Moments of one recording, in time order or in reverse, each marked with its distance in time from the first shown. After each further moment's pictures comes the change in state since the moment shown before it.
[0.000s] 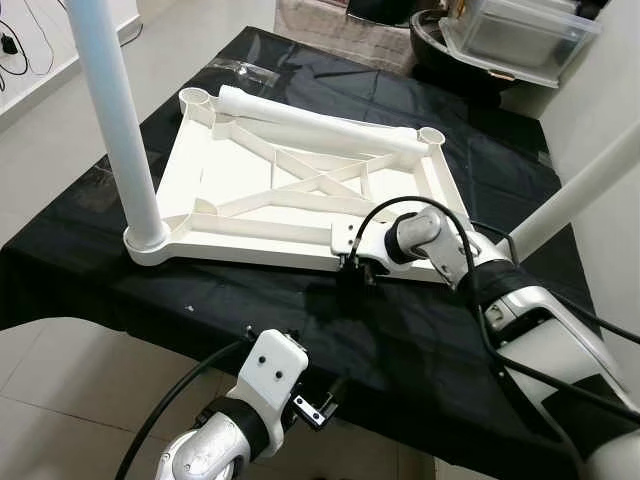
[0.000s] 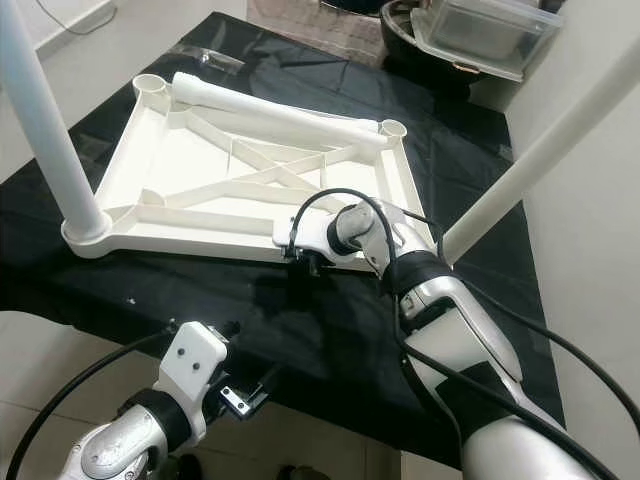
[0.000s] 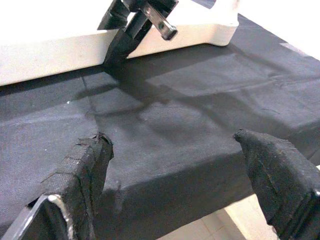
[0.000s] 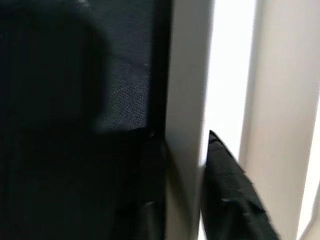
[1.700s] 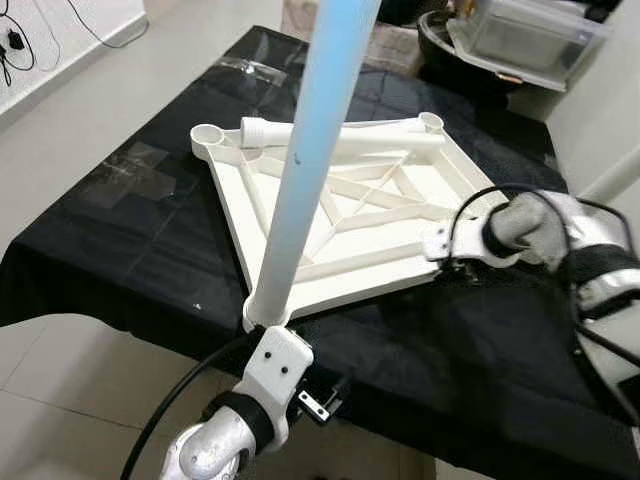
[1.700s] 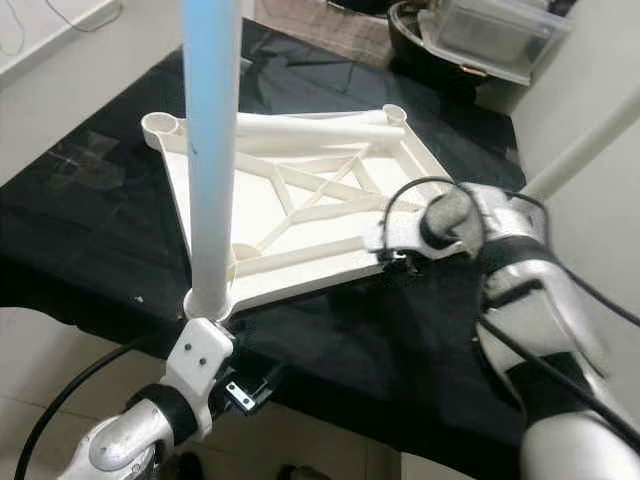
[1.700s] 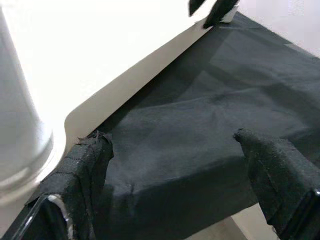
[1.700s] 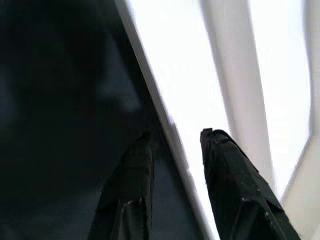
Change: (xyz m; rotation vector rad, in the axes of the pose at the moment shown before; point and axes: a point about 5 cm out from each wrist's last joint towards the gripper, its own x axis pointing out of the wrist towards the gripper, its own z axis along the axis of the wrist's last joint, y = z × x) left arm 0.010 0.004 -0.001 0.018 0.001 -0.002; right arm -0.090 0.005 -0.095 0.174 0.129 0.029
